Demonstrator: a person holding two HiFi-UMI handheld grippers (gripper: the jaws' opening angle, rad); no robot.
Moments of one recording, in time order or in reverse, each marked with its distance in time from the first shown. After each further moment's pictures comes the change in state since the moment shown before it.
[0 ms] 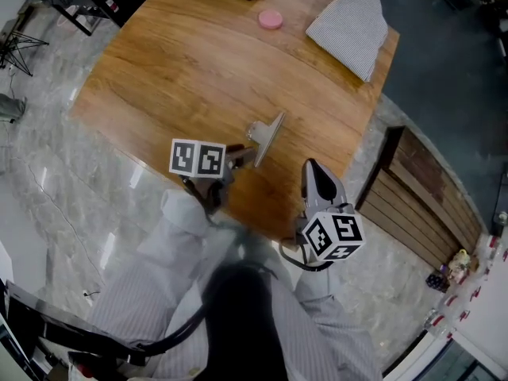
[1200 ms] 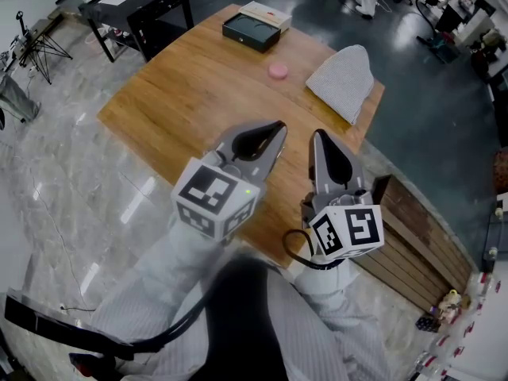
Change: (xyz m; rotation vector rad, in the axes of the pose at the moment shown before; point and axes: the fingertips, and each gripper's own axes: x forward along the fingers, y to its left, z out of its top) left arm -0.188 -0.251 0.101 0.763 -0.788 0.047; right arm -0.058 0.123 0.181 -0.339 -0.389 0.212
